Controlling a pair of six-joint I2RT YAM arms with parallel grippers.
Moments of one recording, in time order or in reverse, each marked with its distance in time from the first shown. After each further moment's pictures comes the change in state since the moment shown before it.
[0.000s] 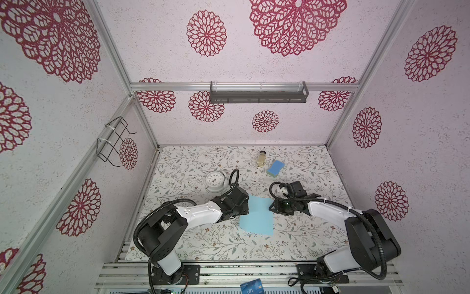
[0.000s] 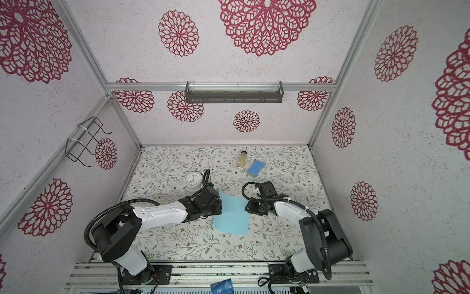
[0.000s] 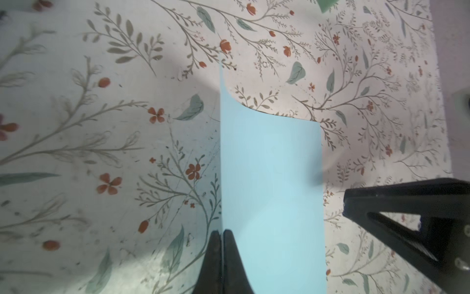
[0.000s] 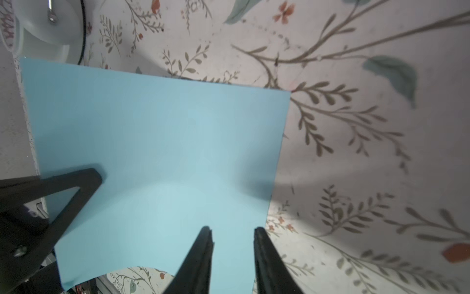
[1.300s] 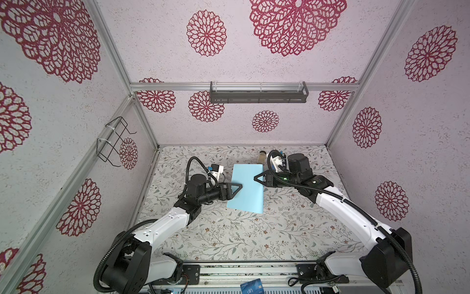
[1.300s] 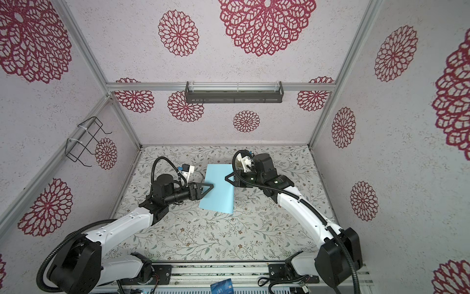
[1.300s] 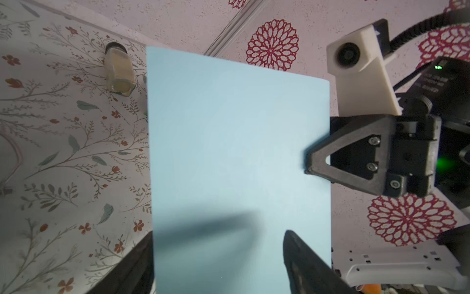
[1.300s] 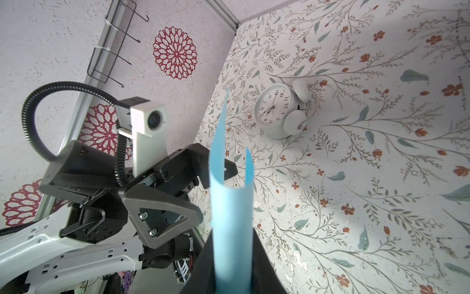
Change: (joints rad) left arm 0.391 -0.380 -0.243 0.523 0.742 0.160; right arm 0.093 -0.161 0.408 -0.038 -0.205 0.088
